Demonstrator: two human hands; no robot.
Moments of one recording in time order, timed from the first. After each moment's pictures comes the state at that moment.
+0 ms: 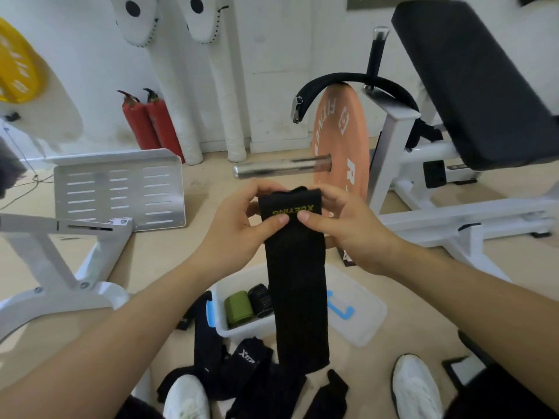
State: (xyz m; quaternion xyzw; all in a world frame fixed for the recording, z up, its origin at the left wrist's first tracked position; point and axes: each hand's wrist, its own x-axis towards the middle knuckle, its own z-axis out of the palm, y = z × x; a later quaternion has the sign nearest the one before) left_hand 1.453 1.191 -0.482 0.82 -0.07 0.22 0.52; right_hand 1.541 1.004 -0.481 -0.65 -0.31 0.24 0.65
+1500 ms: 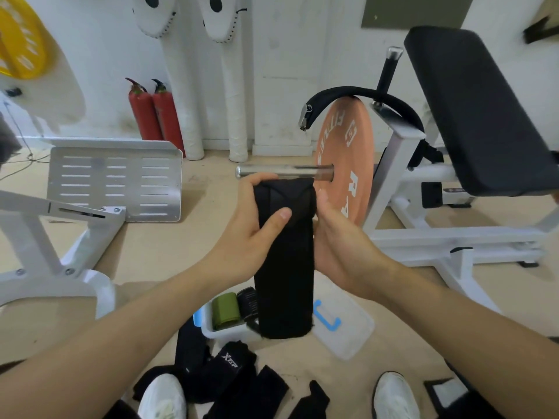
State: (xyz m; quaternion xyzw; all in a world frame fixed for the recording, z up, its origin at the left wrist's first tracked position) left_hand 1.449 1.176 -0.488 0.79 -0.03 0.25 0.56; right_hand 1.523 1.021 -0.475 -0.53 -0.25 0.39 0.71
